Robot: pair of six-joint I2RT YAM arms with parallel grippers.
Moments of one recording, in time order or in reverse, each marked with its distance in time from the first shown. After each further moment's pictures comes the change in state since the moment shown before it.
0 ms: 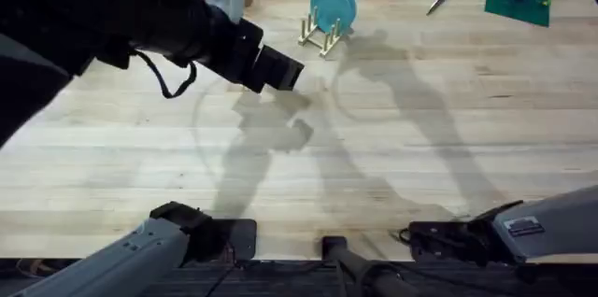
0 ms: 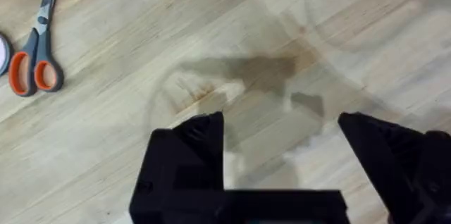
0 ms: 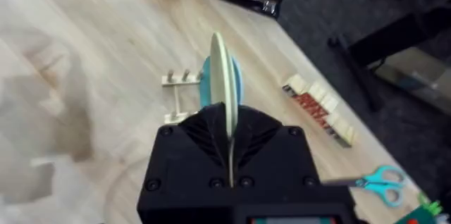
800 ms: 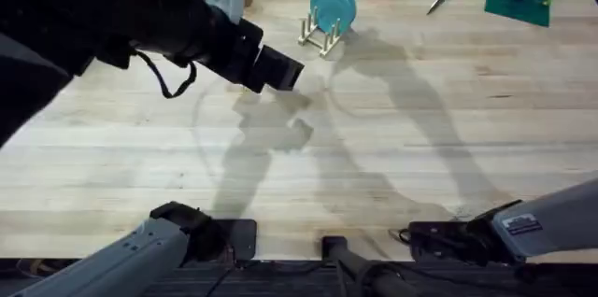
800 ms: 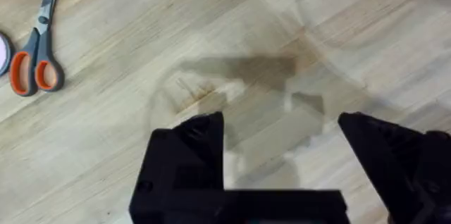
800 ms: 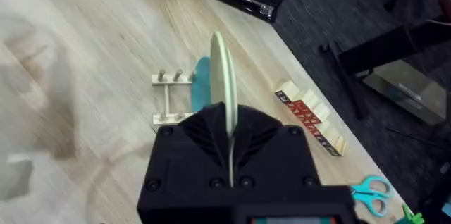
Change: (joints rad) left arm 0.000 0.000 0.000 0.000 -0.002 0.000; right arm 0.000 0.036 0.002 0.035 0.004 -0.082
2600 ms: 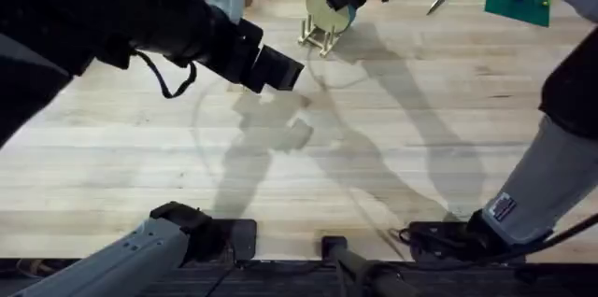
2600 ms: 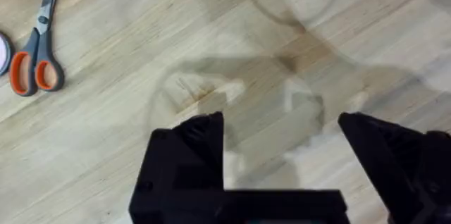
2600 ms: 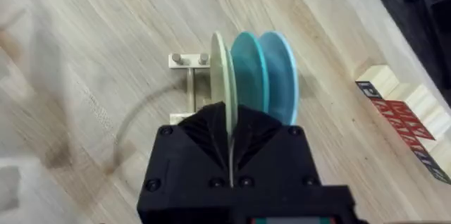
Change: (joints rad) left arm 0.000 0.000 0.000 0.000 0.000 0.000; right arm 0.000 0.318 0.006 0.043 -0.061 0.029
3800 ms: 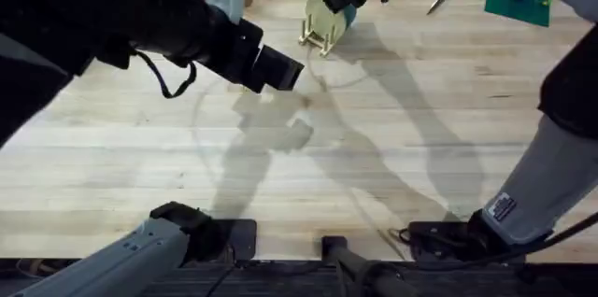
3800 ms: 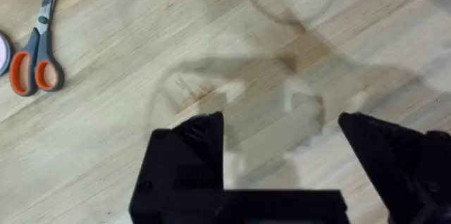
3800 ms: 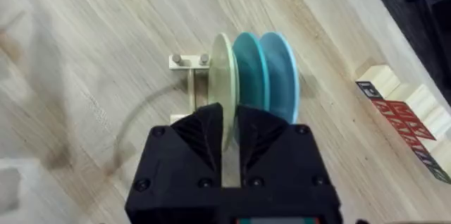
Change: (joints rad) left arm 0.000 0.000 0.000 0.000 0.000 0.000; right arm 0.000 0.005 0.000 0.002 0.000 0.009
